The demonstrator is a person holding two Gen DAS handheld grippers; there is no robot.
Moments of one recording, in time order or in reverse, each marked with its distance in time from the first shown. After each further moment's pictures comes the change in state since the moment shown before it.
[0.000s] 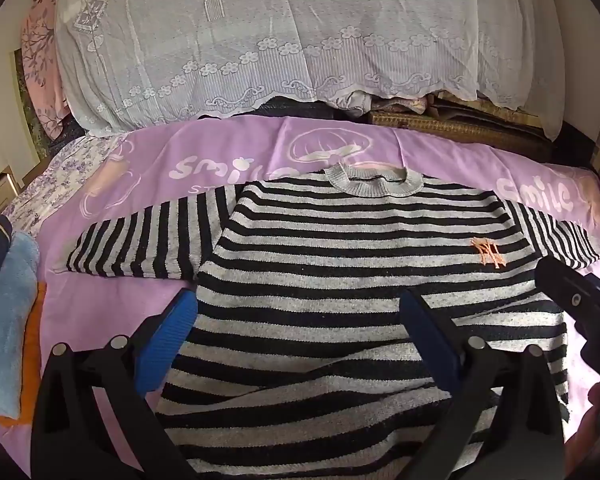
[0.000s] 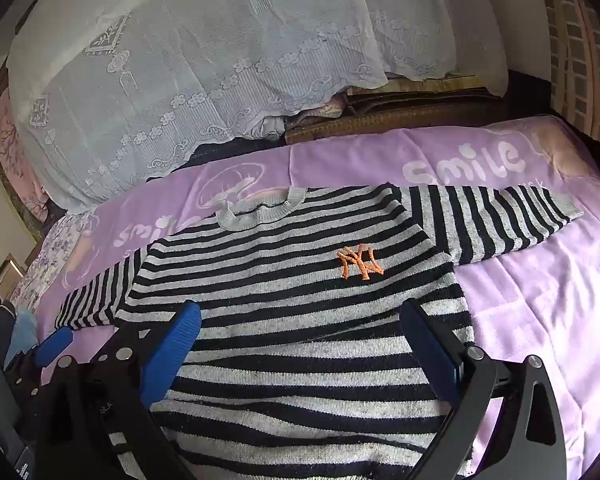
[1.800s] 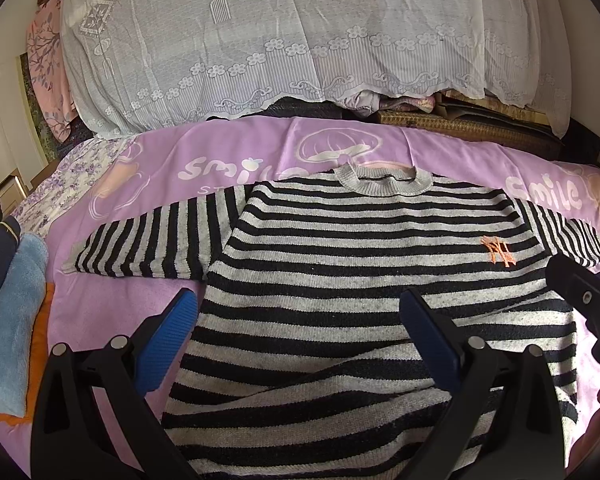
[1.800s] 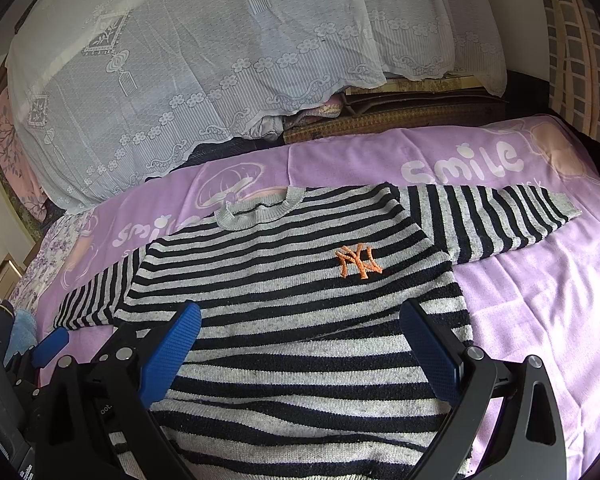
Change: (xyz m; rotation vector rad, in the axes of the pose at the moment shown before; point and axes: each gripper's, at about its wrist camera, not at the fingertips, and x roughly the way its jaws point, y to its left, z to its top) left arm 0.000 0.004 -0.003 0.005 -0.012 0.028; right arm -0.001 -0.001 -0.001 0.000 0.000 0.001
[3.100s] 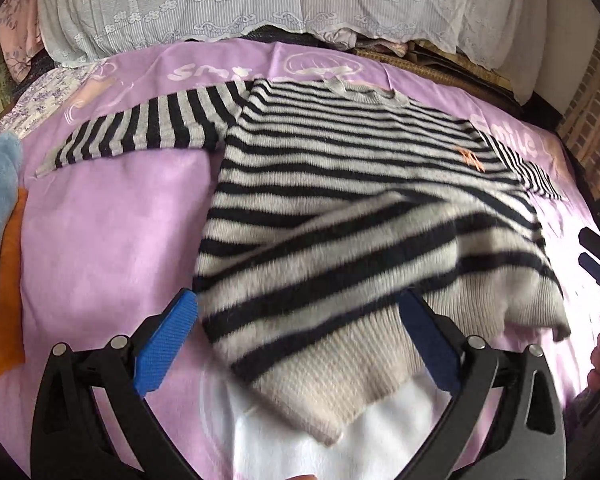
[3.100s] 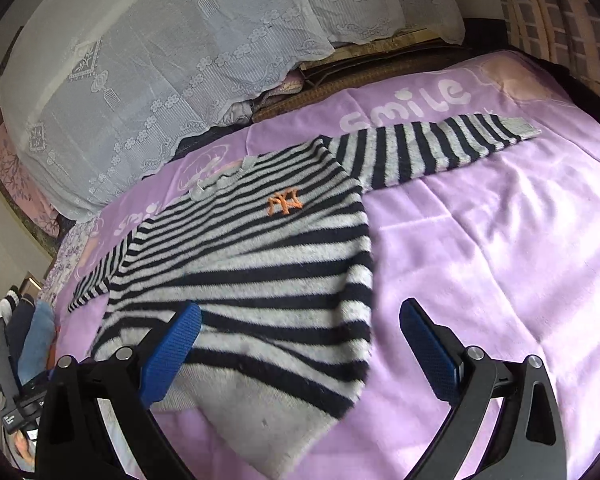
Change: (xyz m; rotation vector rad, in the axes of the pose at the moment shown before) left arm -0.022 0.079 -0.097 -0.017 0.243 -0.253; right arm -0.049 -0.106 -0.065 0.117 0.079 0.051
